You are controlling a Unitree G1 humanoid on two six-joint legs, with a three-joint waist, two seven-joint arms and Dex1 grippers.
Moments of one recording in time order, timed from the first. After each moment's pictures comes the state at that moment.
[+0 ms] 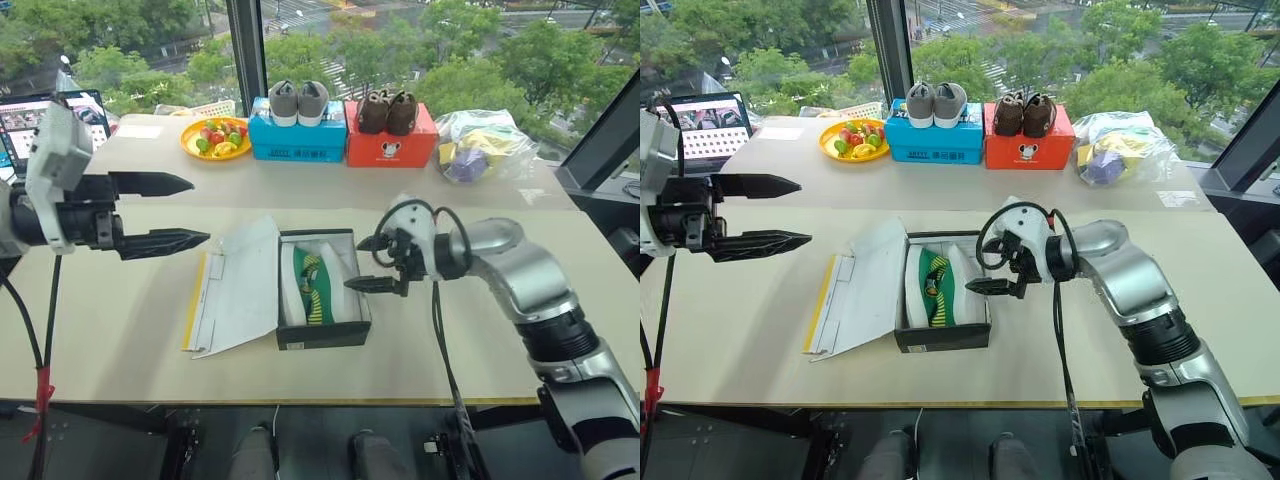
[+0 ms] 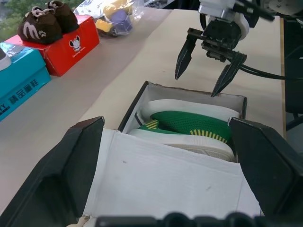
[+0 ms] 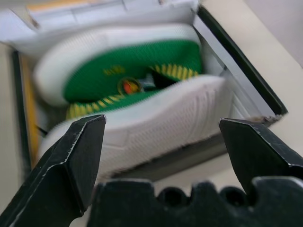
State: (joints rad) left arm -0.54 1.19 0.29 -0.15 -0.78 0.69 -1.21; right arm -0.78 -0.65 0.30 -0.06 0.24 0.68 1.04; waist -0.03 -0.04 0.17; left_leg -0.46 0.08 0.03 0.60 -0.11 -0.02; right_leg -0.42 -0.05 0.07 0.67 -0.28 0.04
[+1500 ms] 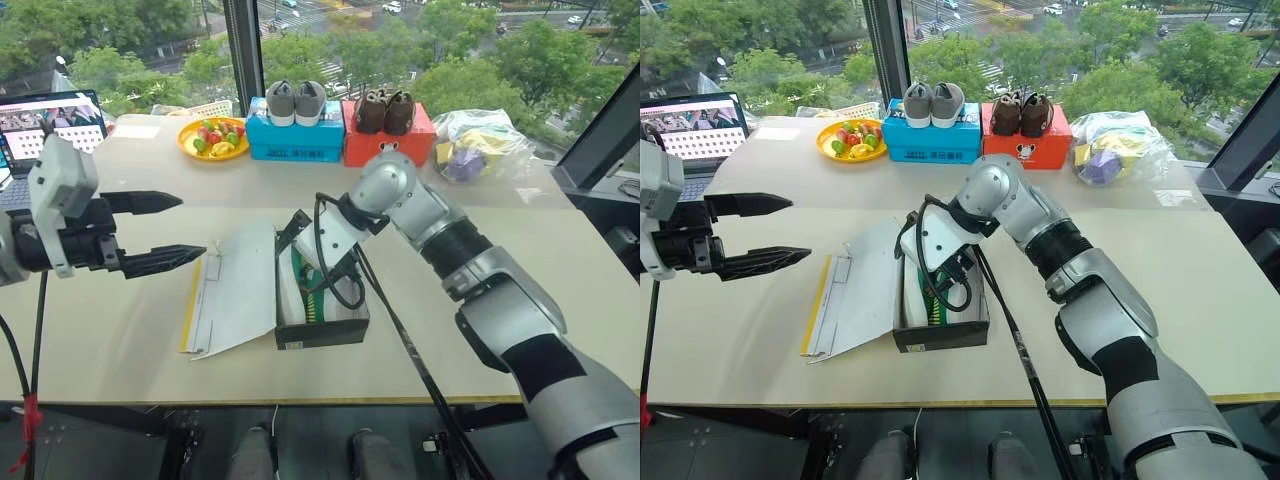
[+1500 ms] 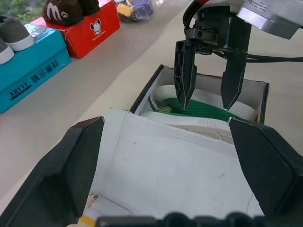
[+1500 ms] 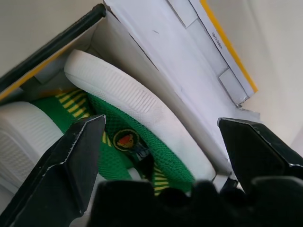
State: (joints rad) left arm -0.35 1.14 0.43 -0.29 -0.76 0.73 -1.10; right arm -1.34 -0.30 0.58 0.78 -0.10 -0.58 1.50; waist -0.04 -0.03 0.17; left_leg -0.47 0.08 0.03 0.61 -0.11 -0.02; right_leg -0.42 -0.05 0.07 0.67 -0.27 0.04
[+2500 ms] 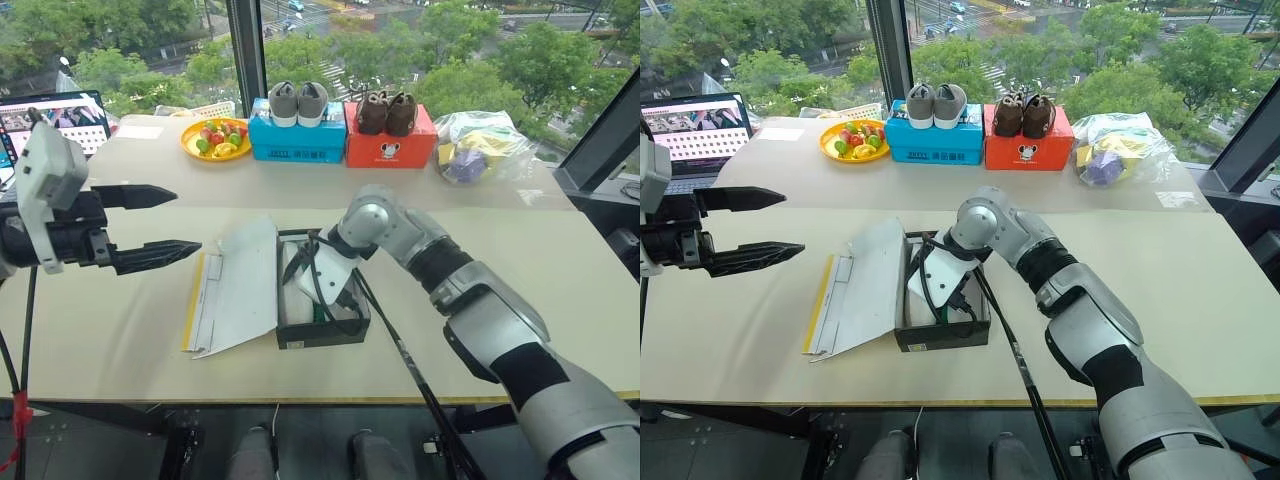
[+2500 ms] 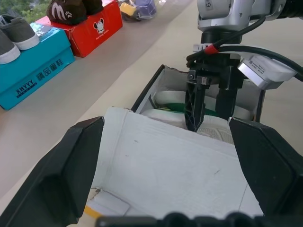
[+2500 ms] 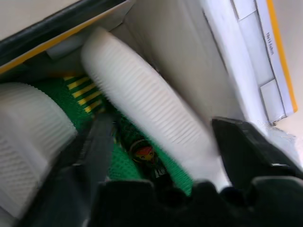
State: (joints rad) left arm -0.36 1.18 0.45 -0.30 -0.79 0.77 -1.10; right arm -1.28 -0.26 0.62 0.84 -0.29 -0.75 1.40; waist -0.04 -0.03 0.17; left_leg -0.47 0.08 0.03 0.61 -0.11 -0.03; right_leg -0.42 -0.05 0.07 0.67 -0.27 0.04
